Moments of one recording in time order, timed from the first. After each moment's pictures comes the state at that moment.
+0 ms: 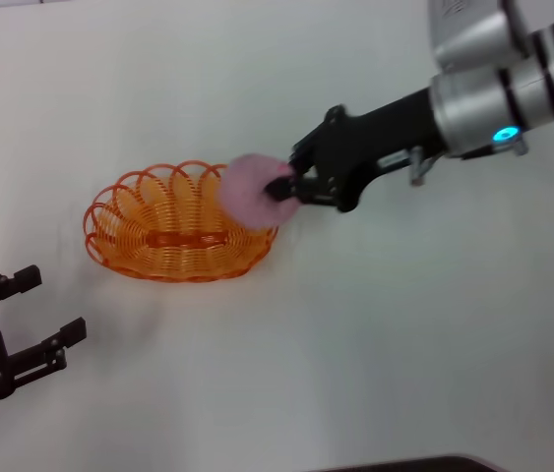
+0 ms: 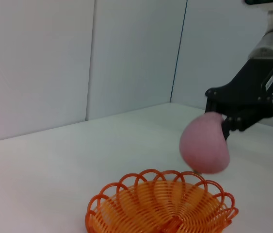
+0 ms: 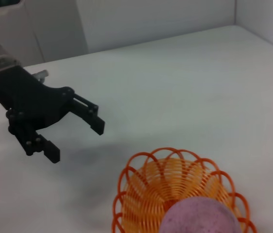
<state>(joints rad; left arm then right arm) -0.14 -2.17 0.45 0.73 2.06 1.72 -0.98 0.66 2.10 -1.11 -0.81 -2.07 -1.44 1.58</state>
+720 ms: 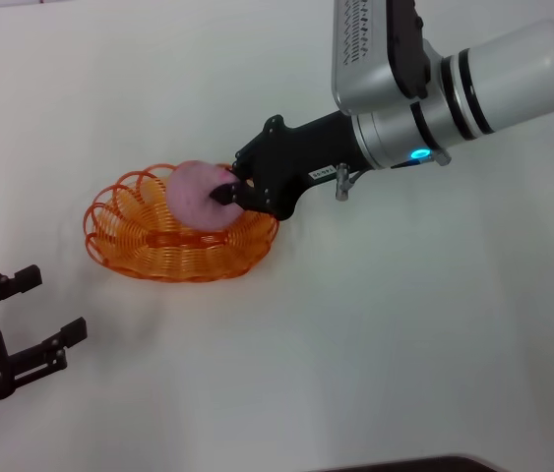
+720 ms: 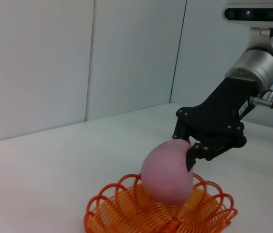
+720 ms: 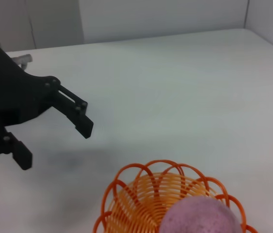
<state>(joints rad) -0.14 -2.17 0.45 0.73 2.06 1.72 -0.98 0.73 2.10 -1.37 -0.66 -1.86 -1.16 1.48</state>
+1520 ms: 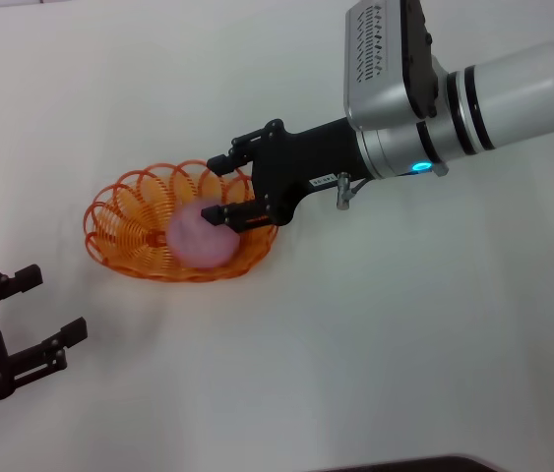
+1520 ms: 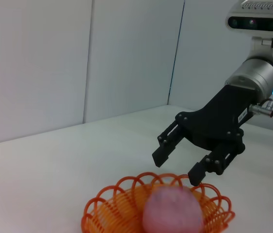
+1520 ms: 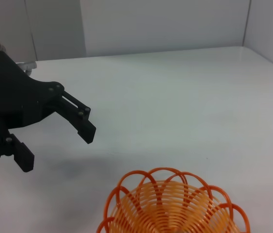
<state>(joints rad) -0.14 -2.16 0.45 0.73 2.06 1.73 -0.98 0.71 2.10 -1.37 -0.60 -1.77 -1.15 1.35</state>
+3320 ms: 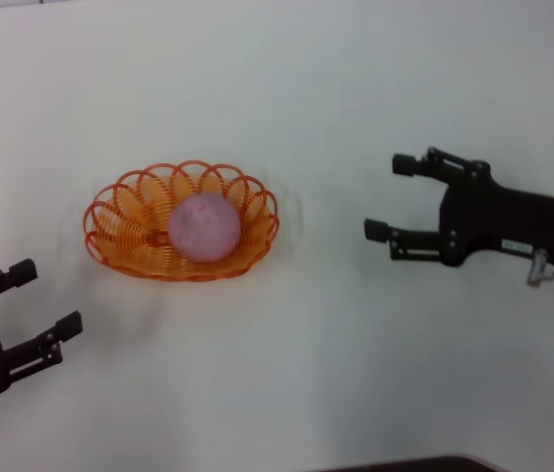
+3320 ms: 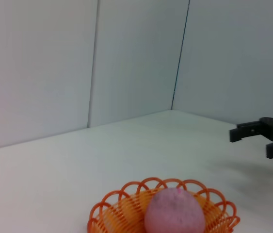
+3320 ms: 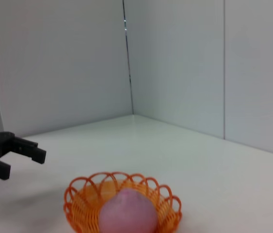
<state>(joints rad) -0.15 -2.16 0.42 0.73 2.07 1.74 -0.98 0.22 2.08 -1.00 -0.61 -1.60 -1.44 0.99</state>
